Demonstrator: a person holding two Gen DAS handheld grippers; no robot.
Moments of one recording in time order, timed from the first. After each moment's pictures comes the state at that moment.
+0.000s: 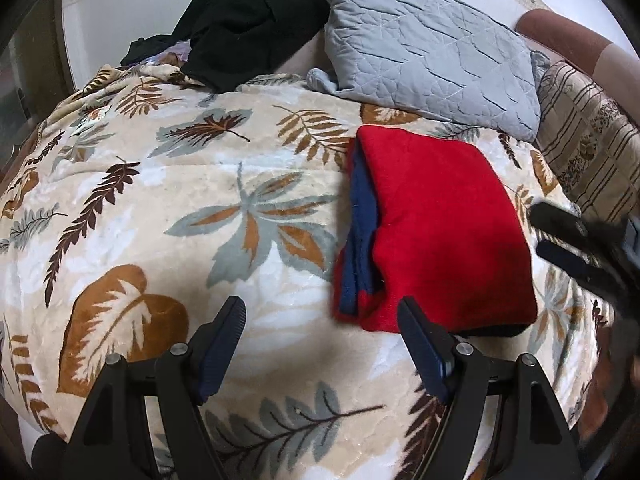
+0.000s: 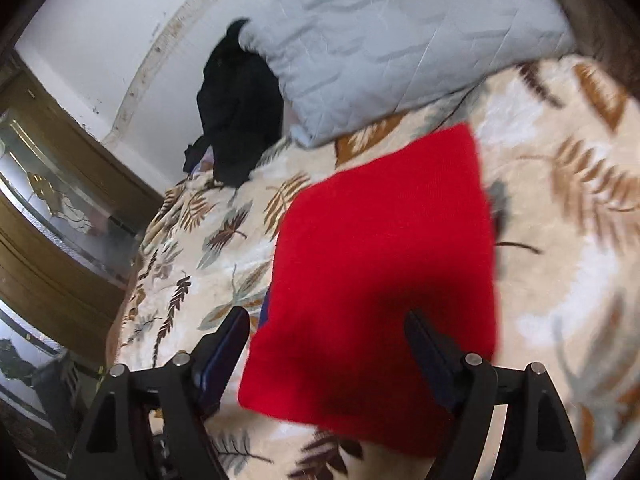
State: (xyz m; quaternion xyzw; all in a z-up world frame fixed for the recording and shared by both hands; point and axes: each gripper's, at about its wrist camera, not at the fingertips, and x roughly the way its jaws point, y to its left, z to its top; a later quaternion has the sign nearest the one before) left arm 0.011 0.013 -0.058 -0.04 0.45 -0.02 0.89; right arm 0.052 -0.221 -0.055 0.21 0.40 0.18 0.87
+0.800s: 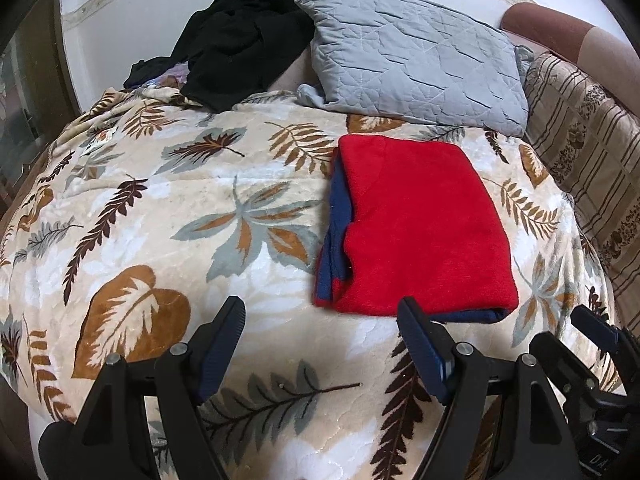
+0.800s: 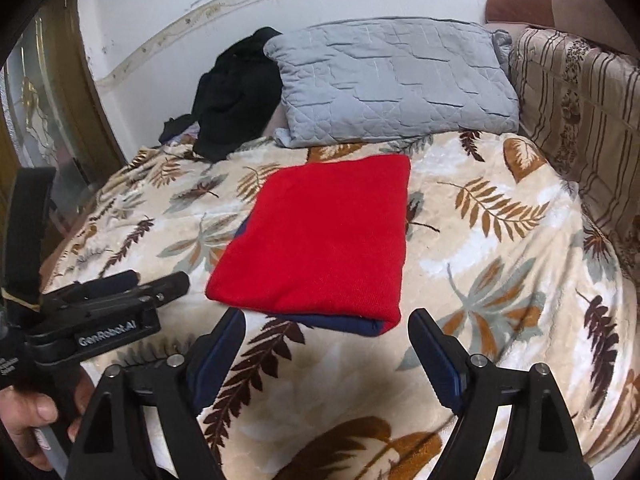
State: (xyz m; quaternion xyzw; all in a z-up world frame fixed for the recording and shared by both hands) left arm -0.015 -0.011 -0.041 -0.01 0.43 0.00 0.90; right arm -0.063 -0.210 -0.044 0.05 0.37 0.09 0.92
